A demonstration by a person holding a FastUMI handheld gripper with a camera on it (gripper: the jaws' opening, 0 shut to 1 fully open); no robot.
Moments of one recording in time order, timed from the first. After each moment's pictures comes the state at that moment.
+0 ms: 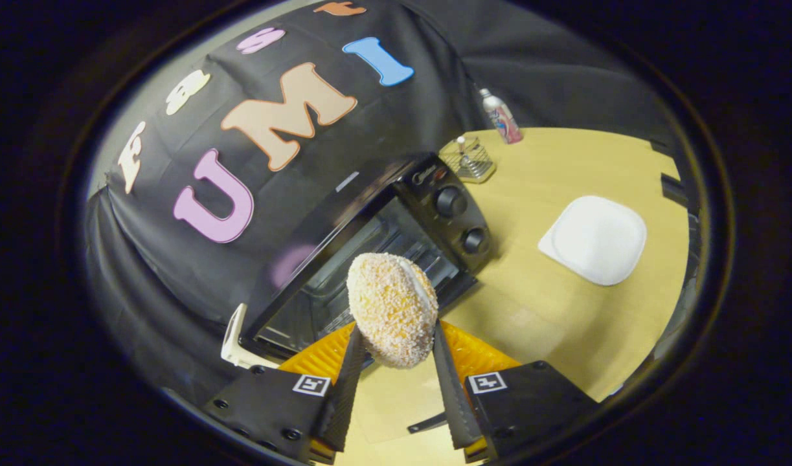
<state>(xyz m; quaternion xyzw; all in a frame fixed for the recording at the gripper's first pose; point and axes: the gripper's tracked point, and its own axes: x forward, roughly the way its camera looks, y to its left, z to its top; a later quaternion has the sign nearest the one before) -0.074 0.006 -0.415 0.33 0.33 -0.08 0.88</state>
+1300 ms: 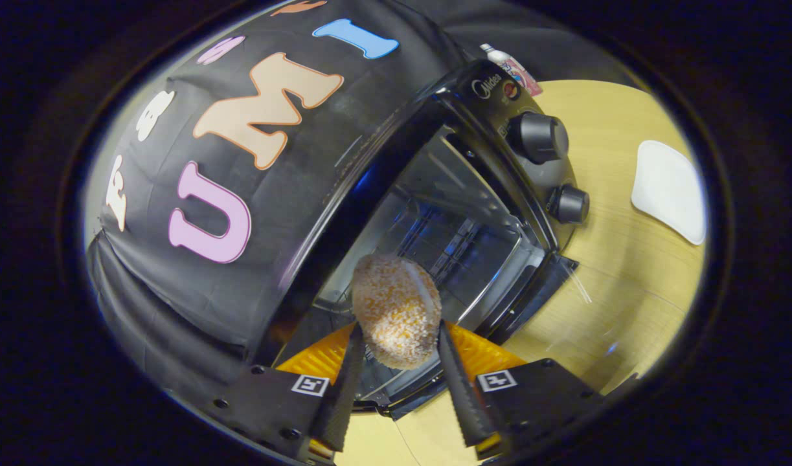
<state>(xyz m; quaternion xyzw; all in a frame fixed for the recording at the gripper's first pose) 0.011 0.044 -0.457 0.41 0.33 -0.07 0.85</state>
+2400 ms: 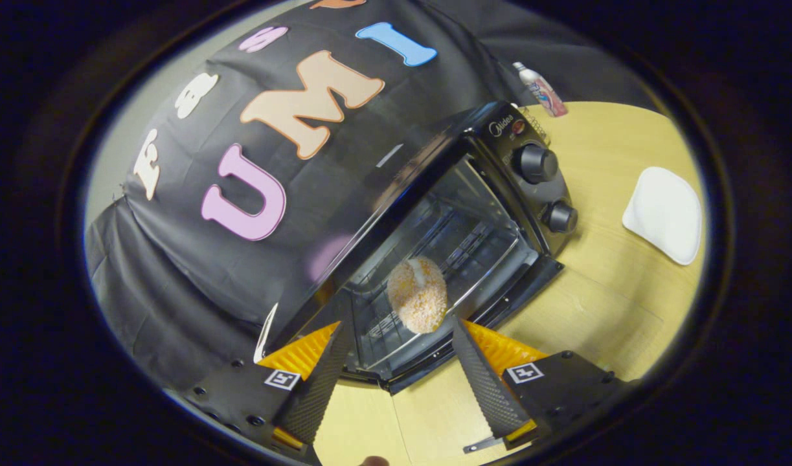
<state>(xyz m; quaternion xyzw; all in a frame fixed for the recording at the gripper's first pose) -0.039 0.052 -0.422 0.36 0.32 0.00 0.88</state>
